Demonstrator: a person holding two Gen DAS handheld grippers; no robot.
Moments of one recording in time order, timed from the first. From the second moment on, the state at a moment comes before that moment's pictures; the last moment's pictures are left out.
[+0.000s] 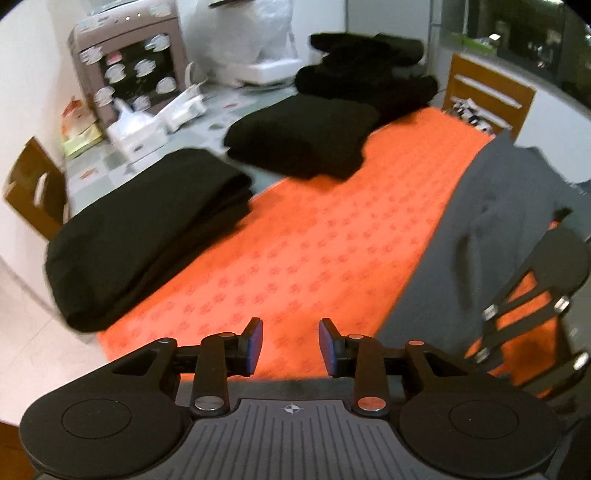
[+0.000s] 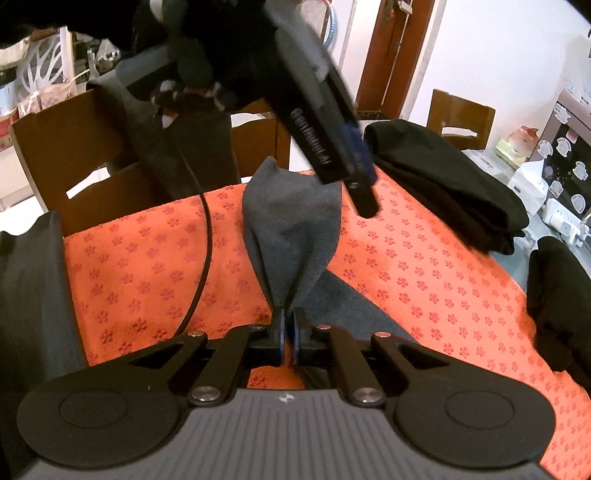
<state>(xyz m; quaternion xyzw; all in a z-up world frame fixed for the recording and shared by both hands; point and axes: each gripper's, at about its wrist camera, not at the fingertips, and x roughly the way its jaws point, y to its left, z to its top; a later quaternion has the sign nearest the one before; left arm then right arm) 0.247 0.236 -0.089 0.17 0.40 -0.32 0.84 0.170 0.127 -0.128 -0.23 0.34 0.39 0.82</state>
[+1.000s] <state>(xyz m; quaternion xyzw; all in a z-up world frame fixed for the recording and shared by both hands) 0.219 0.232 -0.085 0.18 0.42 -0.30 0.84 0.147 -0.009 -0.148 0.04 0.47 0.07 0.88</state>
